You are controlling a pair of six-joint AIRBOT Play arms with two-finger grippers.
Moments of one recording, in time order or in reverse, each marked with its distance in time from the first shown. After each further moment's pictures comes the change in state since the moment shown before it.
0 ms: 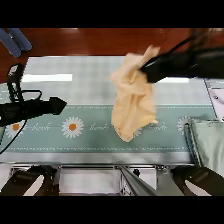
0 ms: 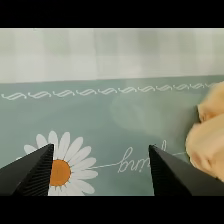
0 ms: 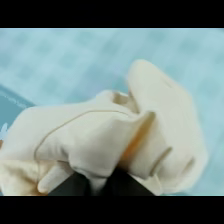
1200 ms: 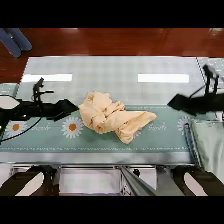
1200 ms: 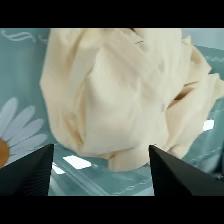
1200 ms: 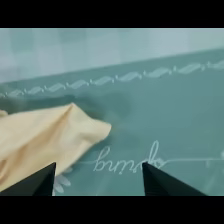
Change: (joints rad) left arm 0.175 -0.382 -0.080 -0.541 -0.067 0.278; right arm -0.568 0.236 -0.561 0.094 0.121 0.085
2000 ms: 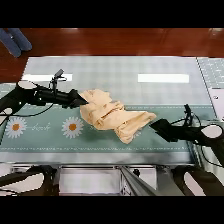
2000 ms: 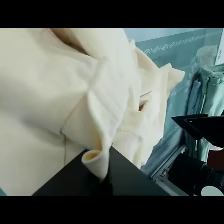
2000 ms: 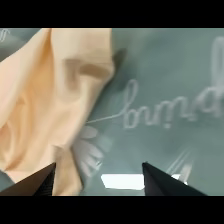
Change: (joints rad) left arm -0.035 -0.340 0.240 -0.182 -0.123 0.219; right arm 0.025 0.021 -0.467 0.504 -0.221 -0.140
